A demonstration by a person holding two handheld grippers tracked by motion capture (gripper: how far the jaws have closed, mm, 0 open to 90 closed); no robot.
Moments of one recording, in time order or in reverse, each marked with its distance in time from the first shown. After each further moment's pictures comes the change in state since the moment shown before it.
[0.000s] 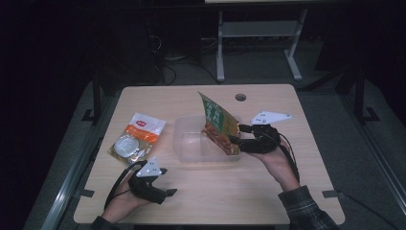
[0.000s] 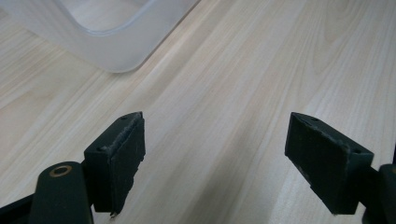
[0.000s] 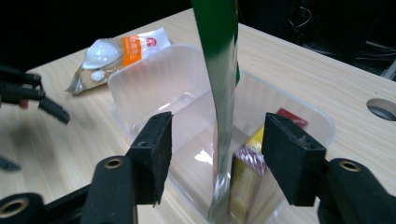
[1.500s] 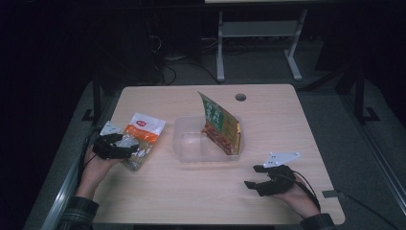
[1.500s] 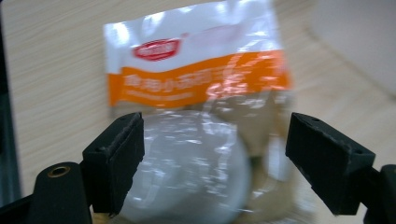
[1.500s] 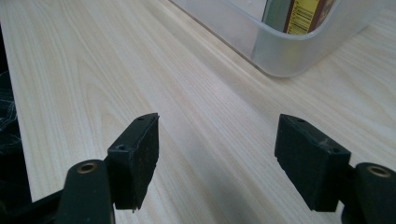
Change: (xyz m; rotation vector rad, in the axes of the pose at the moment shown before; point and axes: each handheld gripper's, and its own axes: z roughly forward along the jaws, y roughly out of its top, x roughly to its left) left arm 0.142 -0.021 -0.051 -0.031 0.423 -0.323; right arm 0.004 -0.114 -0.017 0.216 0.134 -0.016
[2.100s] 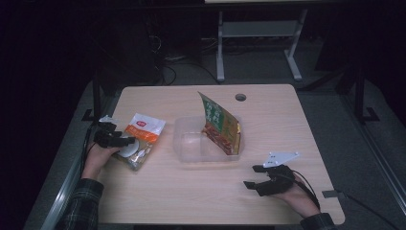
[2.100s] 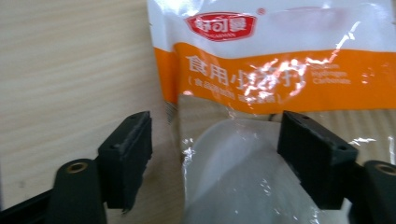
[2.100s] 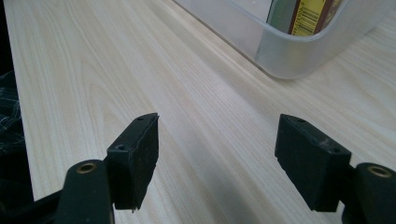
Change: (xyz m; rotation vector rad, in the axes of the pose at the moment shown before) left arm 0.050 -0.005 0.046 0.087 -0.083 -0.150; right arm -0.001 0.000 0.002 -0.006 0.019 -0.015
